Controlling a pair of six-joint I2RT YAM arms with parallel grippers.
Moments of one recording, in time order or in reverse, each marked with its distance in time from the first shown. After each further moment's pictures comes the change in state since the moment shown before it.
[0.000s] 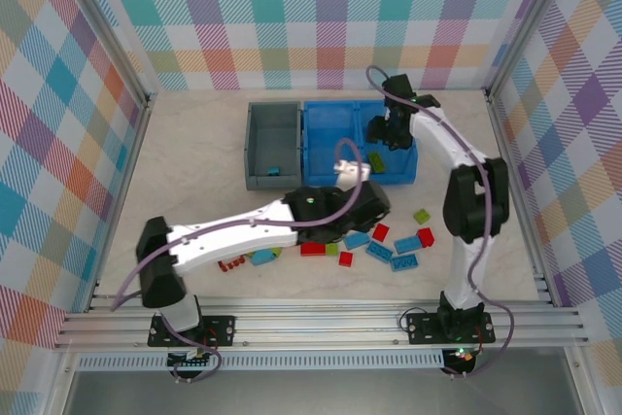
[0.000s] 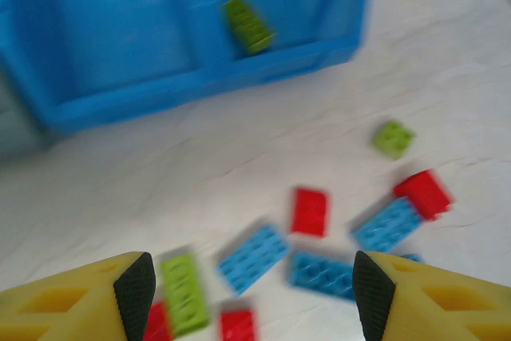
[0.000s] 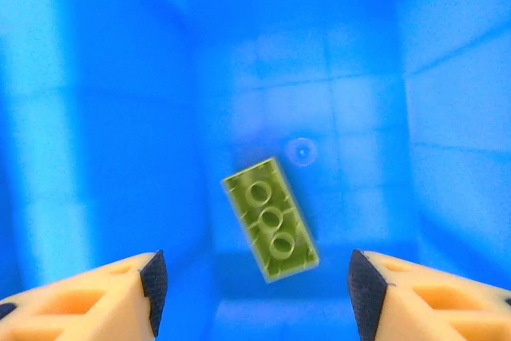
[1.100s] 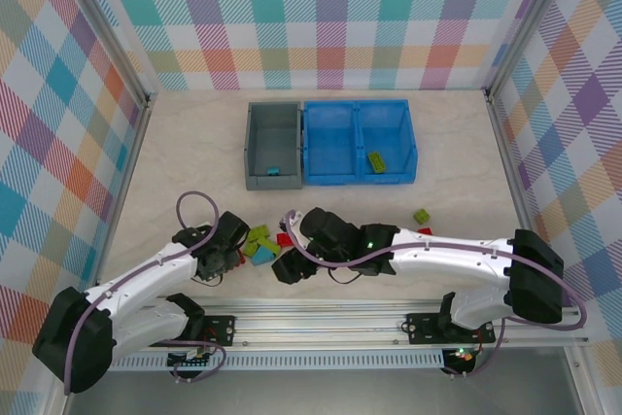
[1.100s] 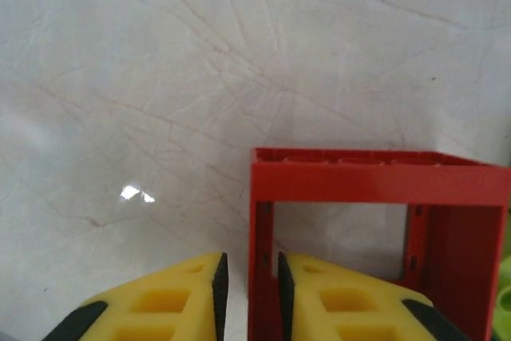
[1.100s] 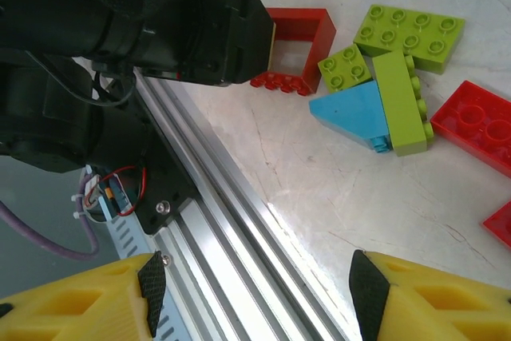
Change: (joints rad) left arm 0.628 -0.628 -1.069 0.018 0.245 -0.296; right arm 0.933 -0.541 -0.761 0.565 -0.150 0.158
